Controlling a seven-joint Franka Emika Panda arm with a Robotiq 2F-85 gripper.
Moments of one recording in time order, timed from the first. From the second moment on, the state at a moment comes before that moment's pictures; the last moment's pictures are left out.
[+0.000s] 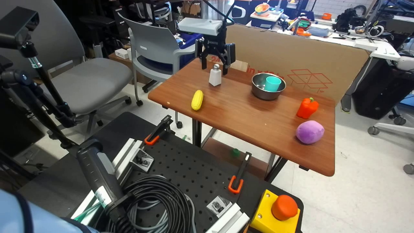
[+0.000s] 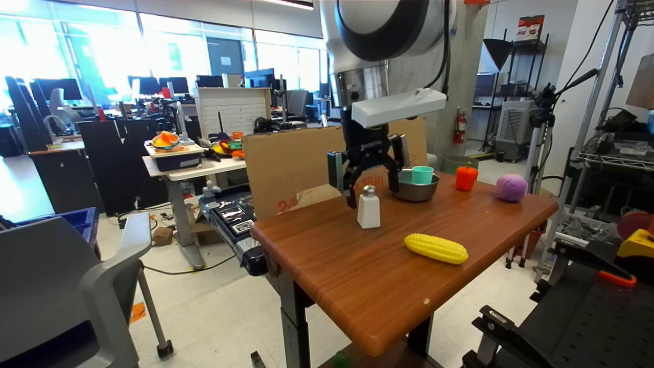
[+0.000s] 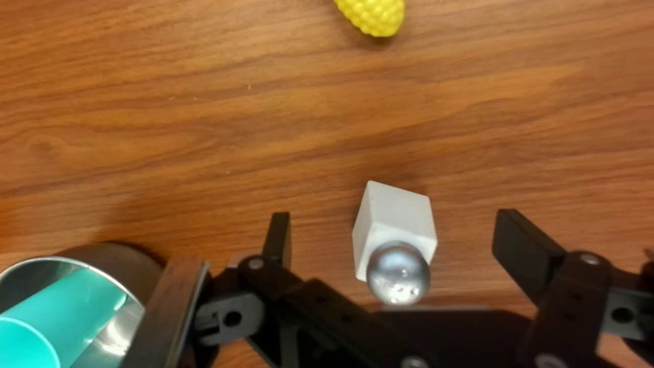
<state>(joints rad) 0.19 0.51 0.04 -1.93 -0.20 2.32 0.48</state>
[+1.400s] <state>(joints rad) 0.18 0.33 -0.07 -1.94 -0.28 1.94 0.50</state>
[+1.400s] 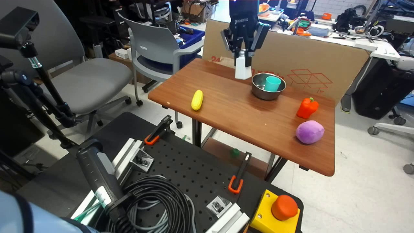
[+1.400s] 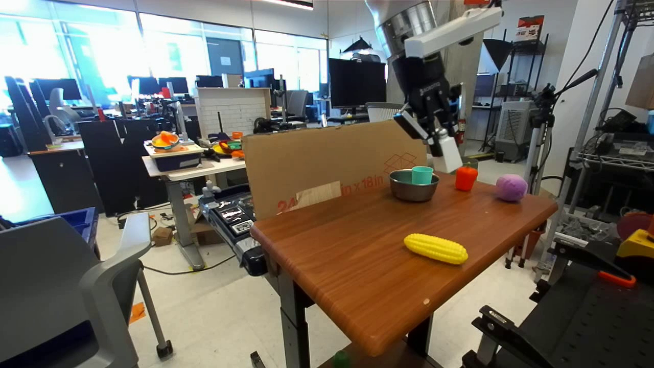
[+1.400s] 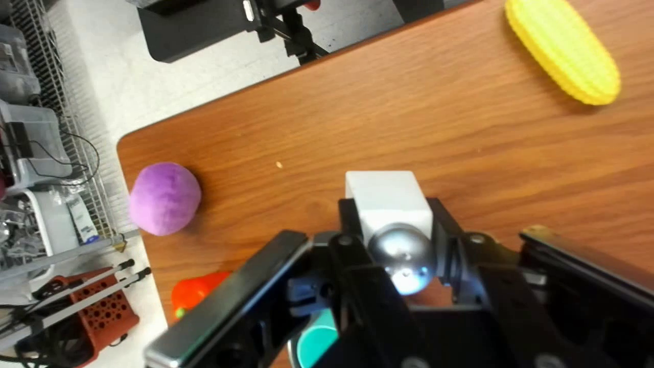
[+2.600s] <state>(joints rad) 0.02 0.28 -0.09 -2.32 -0.22 2.39 0.45</state>
